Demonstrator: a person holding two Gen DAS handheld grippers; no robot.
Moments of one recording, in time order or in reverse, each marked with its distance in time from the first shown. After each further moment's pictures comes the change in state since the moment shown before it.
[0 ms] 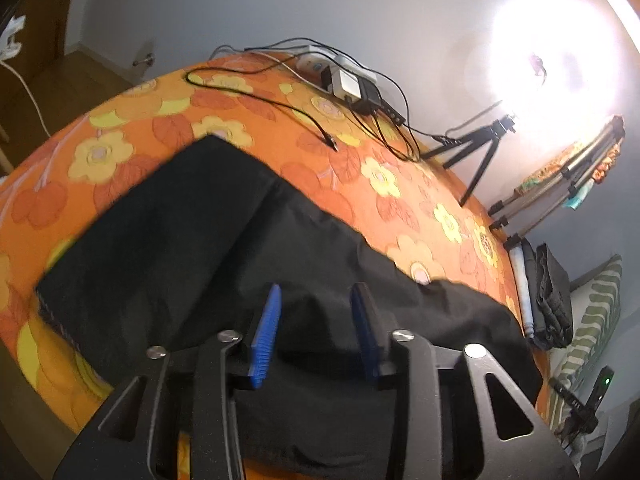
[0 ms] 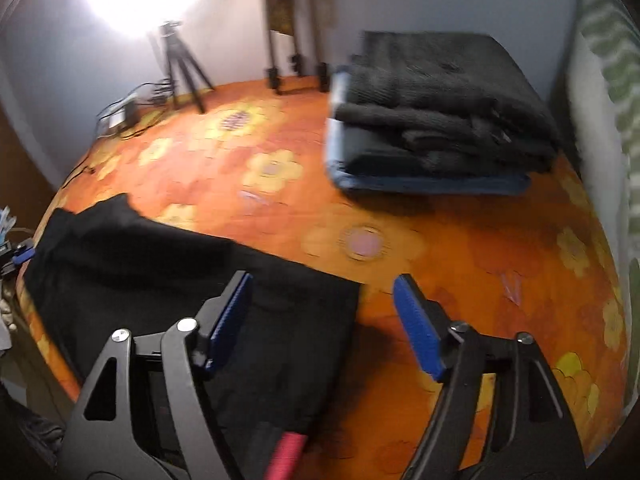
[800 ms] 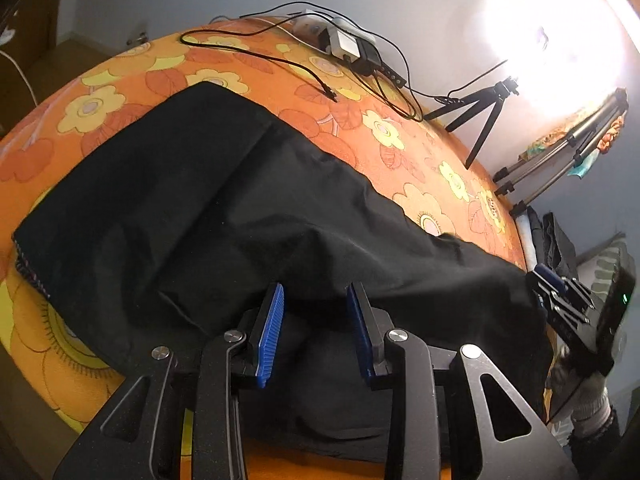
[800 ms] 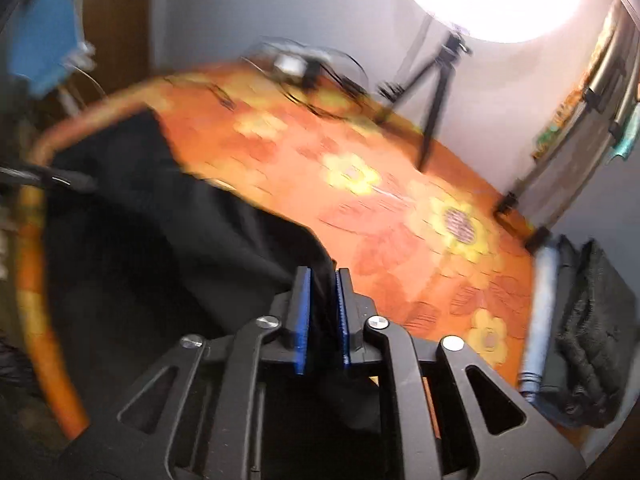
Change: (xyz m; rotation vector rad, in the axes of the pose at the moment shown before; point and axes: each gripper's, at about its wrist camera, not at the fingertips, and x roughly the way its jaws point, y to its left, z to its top) left arm 0.012 -0.001 -0.037 0.021 0.088 0.001; right arm 0.073 0.262 0.049 -0.677 -0.071 0.021
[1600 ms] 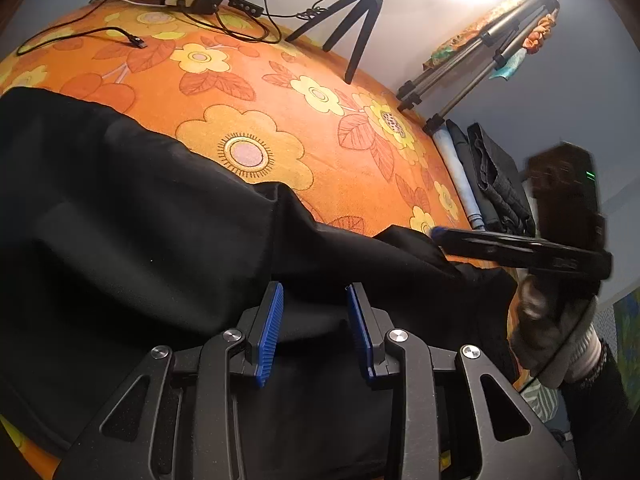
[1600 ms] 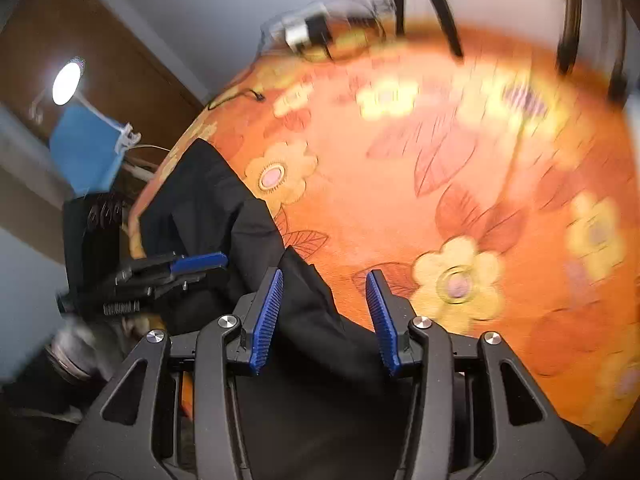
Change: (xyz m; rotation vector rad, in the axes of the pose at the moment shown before) left arm 0.053 -0.115 -0.029 0.233 0.179 -0.237; right arm 0.031 -0.047 -0.023 0.394 0.215 0.674
